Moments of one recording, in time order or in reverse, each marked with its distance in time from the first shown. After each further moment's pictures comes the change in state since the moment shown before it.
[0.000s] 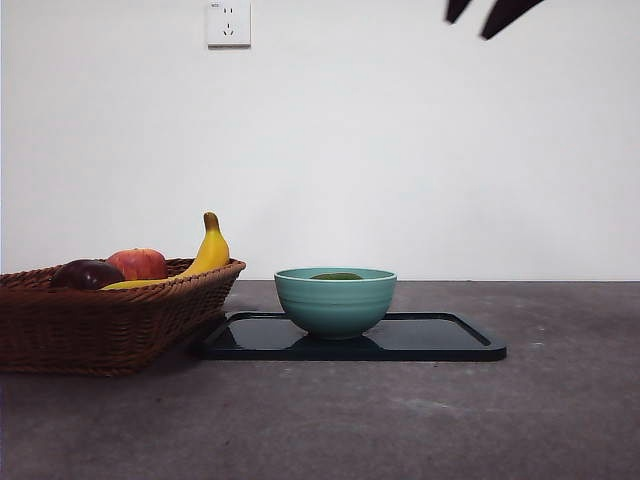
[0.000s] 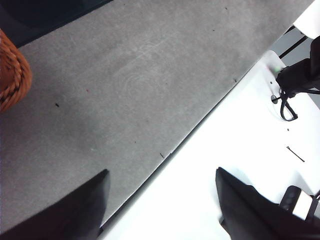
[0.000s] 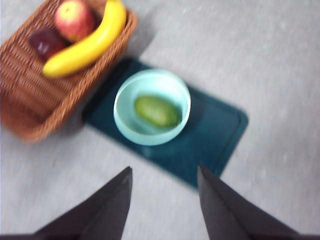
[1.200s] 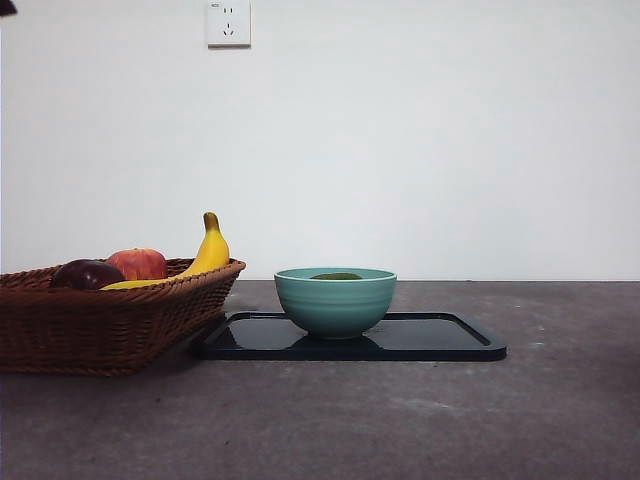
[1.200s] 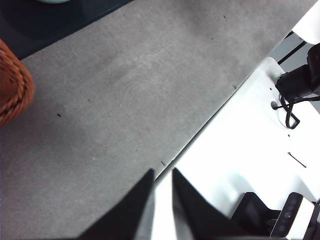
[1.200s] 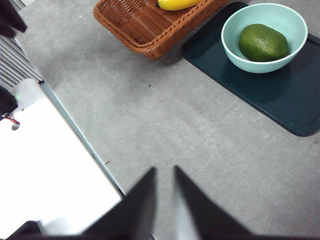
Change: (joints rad) left arm 0.000 0.000 0.000 0.031 0.000 -0.001; right arm 0.129 -0.542 -0.483 0.025 -0.213 0.002
